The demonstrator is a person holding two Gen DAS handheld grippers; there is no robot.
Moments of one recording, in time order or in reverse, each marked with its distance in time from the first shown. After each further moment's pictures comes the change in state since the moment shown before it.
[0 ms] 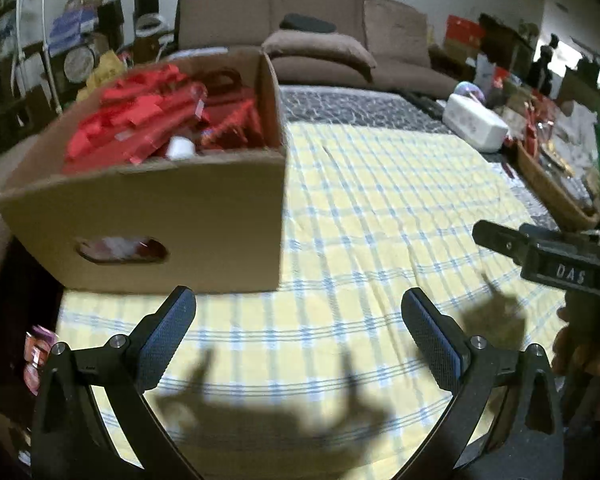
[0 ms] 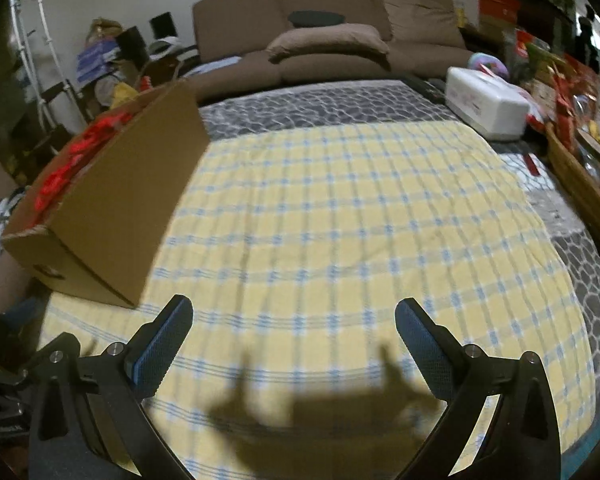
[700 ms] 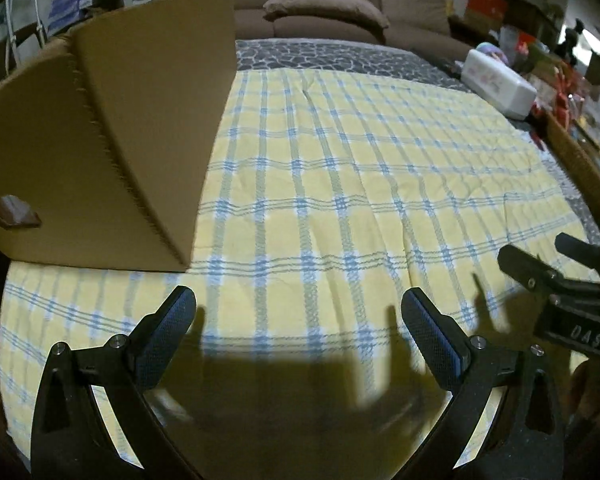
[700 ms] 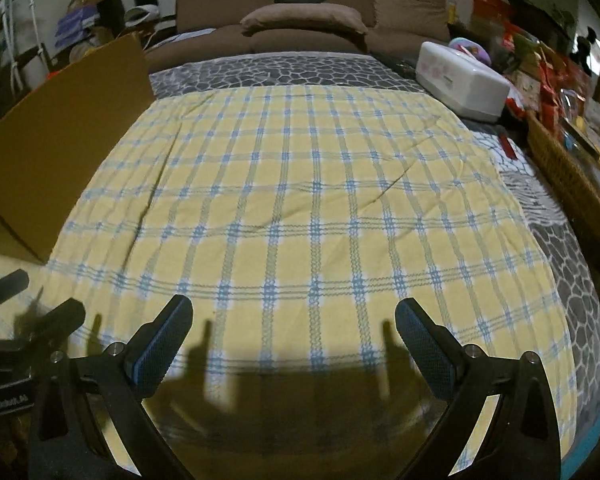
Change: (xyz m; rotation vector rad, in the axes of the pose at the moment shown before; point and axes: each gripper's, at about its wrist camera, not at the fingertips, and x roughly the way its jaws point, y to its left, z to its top) left arm 0.083 -0.058 -0.012 -0.016 0.097 0.075; right arm 0.044 -0.050 -0.024 -0.080 0.059 -0.122
